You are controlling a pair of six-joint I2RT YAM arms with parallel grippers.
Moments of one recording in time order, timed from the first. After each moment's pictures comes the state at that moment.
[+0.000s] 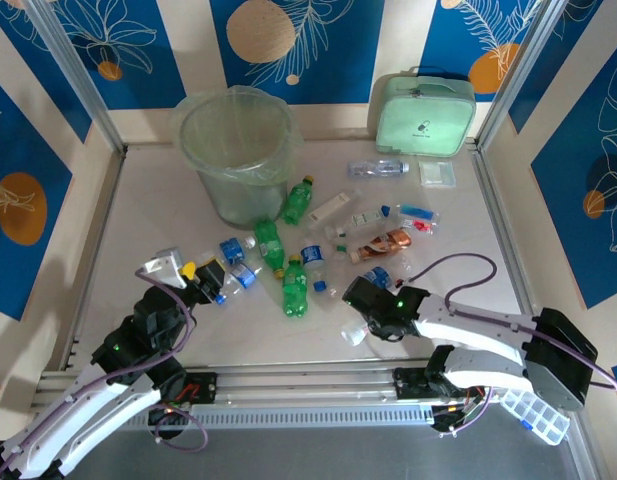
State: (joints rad) left arm -0.74 0.32 0.42 -0.41 -0.47 -0.65; right arm 0.99 1.09 0.55 -0.72 0.36 1.87
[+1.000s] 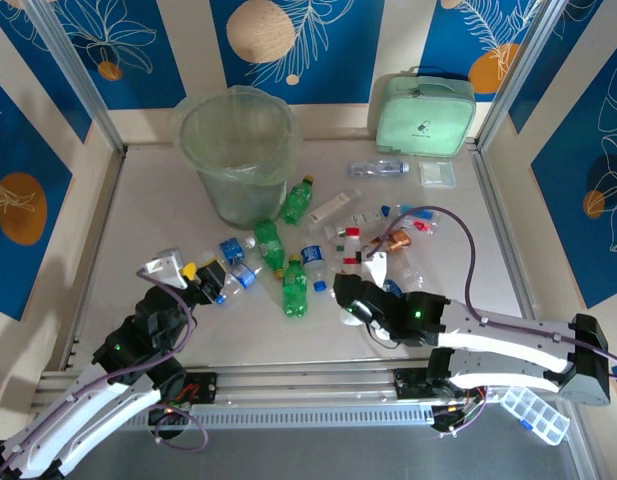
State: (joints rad) left arm -0.74 0.32 0.42 -0.41 -0.47 -0.65; right arm 1.21 0.98 0.74 -0.56 0.69 0.90
